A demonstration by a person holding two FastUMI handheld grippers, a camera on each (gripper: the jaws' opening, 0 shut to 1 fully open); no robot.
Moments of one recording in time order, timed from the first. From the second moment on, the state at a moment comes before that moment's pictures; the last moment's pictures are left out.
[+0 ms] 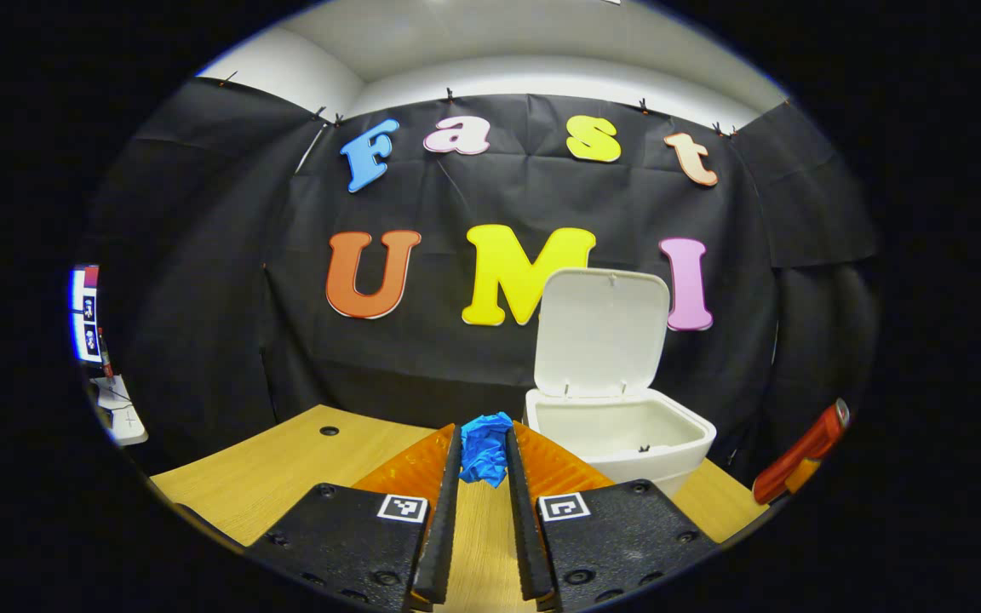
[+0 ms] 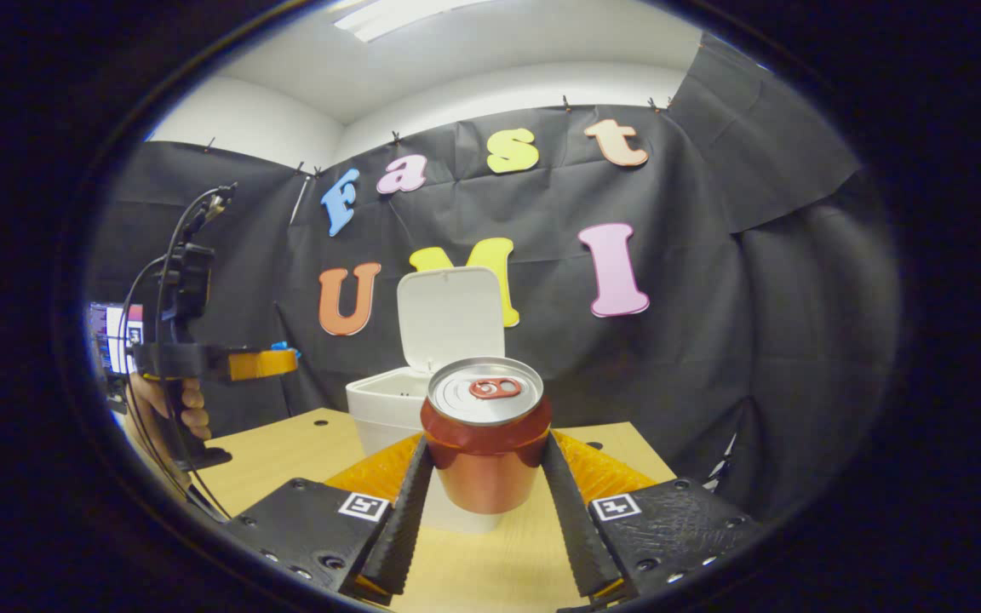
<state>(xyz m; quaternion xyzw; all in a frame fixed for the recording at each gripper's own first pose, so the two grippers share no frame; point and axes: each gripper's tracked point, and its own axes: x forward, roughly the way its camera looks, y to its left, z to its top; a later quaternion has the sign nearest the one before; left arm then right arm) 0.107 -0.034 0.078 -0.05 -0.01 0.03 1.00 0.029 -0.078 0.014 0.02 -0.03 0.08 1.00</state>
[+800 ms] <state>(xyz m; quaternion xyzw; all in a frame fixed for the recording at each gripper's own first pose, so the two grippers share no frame) 0.228 -0.167 0.100 -0.03 -0.02 -0.05 1.00 0.016 -0.131 0.030 0.02 -0.07 0.04 1.00</state>
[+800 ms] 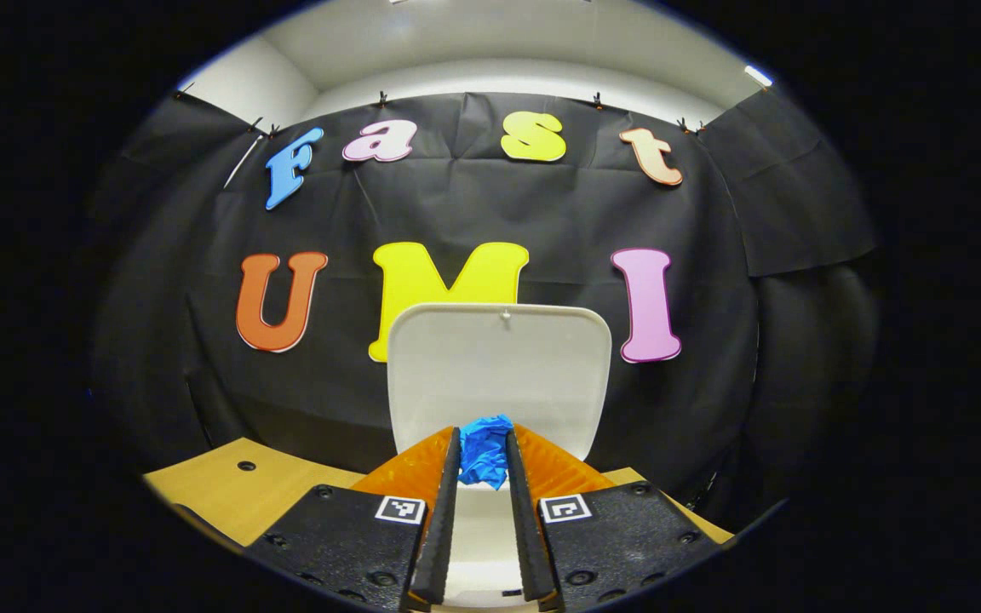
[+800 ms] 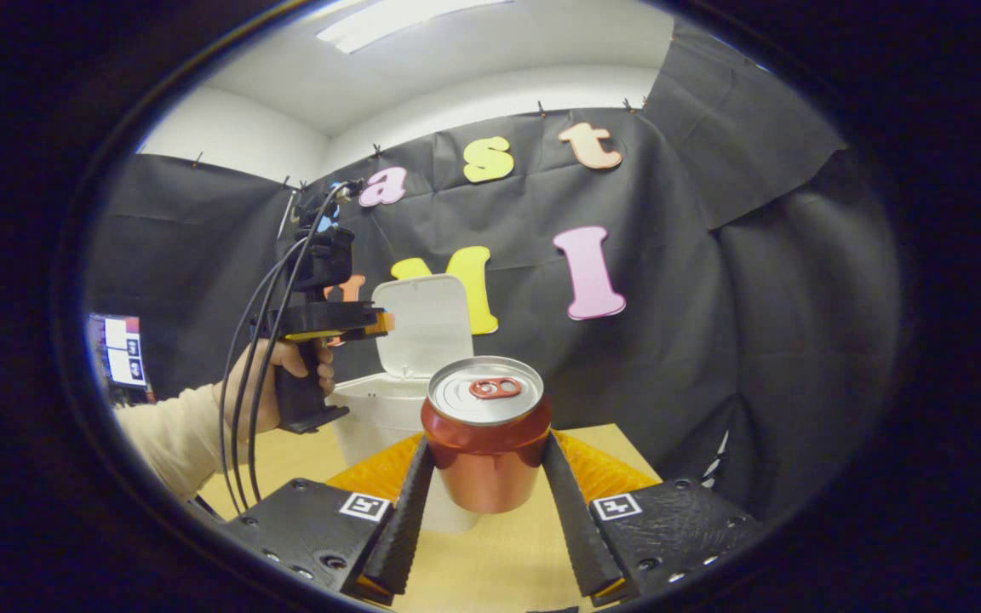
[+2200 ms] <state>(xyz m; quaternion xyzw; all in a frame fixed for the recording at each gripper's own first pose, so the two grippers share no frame) 0.134 -0.135 0.084 0.01 -0.02 -0.08 1.00 0.014 -0.115 0.028 0.00 -0.07 0.06 1.00</state>
